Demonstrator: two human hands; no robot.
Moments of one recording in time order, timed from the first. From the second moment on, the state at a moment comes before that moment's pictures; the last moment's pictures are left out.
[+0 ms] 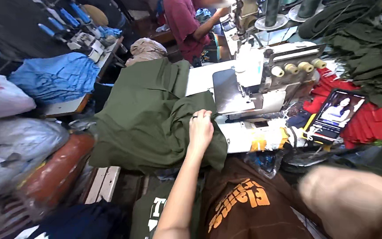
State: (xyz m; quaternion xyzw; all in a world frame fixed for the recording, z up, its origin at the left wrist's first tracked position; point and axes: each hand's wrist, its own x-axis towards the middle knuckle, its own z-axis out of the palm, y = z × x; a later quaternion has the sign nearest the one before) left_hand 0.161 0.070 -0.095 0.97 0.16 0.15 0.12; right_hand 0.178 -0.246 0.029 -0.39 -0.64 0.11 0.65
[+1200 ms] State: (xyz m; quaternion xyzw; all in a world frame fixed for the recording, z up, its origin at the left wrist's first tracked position) left_hand 0.133 0.063 -0.077 0.79 0.25 0.41 0.38; right_hand 0.263 -0.123 -0.095 -0.67 -0.17 0.33 0.64
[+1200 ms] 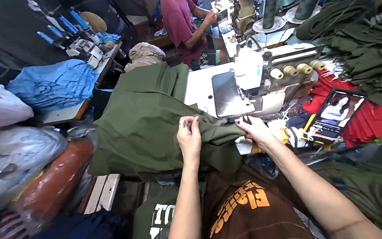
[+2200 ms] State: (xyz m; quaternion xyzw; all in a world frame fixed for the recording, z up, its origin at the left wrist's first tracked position) left_hand 0.126 0.093 -0.177 0.91 0.25 0.33 0.02; right_hand 0.421 -0.410 -0.019 -0.94 0.00 -0.17 0.30
